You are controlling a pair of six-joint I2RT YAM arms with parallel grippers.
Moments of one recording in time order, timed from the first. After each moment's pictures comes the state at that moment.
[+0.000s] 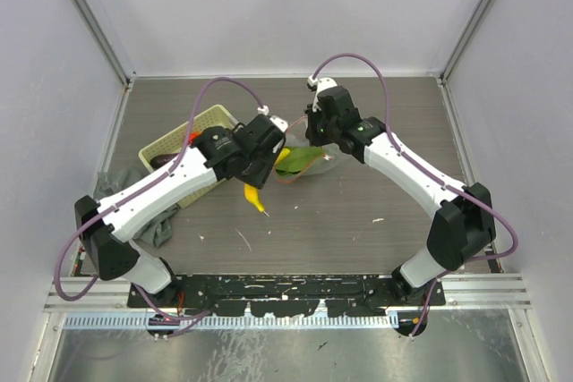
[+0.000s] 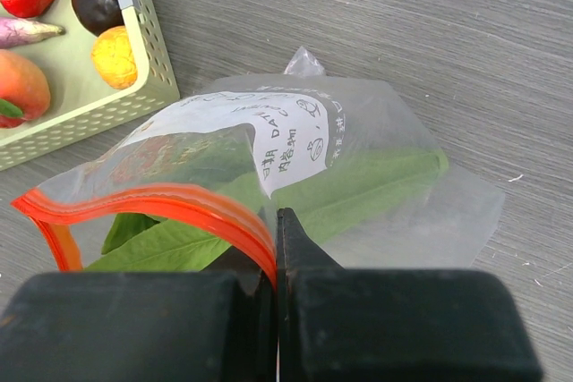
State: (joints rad) left arm -0.89 1.50 1.54 -1.11 -0.28 -0.32; right arm 0.57 1.55 1.33 -0.42 0.06 0.26
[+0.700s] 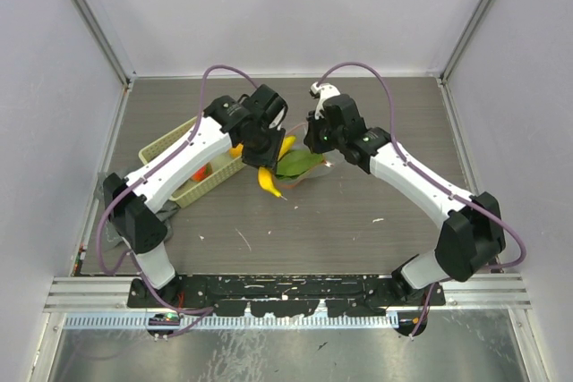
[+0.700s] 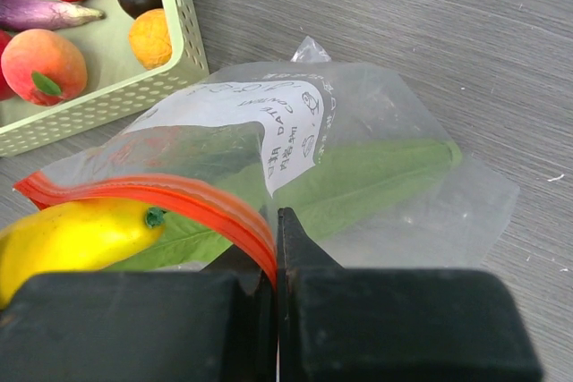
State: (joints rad) left arm -0.77 1.75 1.80 -1.20 -0.04 -0.42; right arm 0.57 1.47 1.22 -0.35 -0.02 0.27
